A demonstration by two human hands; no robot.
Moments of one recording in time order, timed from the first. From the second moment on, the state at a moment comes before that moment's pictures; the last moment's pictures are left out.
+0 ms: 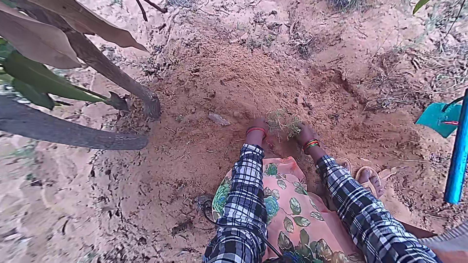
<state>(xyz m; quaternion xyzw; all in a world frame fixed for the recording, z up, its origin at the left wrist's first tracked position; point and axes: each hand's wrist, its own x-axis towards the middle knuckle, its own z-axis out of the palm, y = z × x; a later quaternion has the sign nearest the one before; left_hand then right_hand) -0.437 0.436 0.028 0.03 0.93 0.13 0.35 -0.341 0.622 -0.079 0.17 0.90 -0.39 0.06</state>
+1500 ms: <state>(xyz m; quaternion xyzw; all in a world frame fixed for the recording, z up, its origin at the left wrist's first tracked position) -0.447 0.412 0.042 -0.01 0.94 0.15 0.31 -0.378 0.610 -0.066 0.16 0.89 -0.42 0.03</state>
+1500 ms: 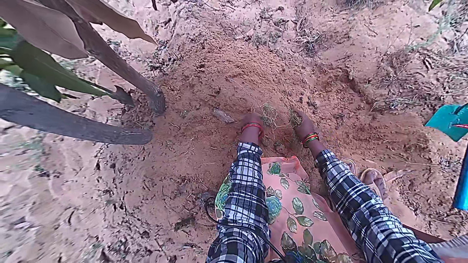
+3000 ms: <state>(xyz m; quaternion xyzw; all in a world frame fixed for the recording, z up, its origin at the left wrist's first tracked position) -0.450 0.423 0.036 0.01 0.92 0.18 0.34 -0.352 0.638 -0.116 0.11 0.92 -0.29 0.26</state>
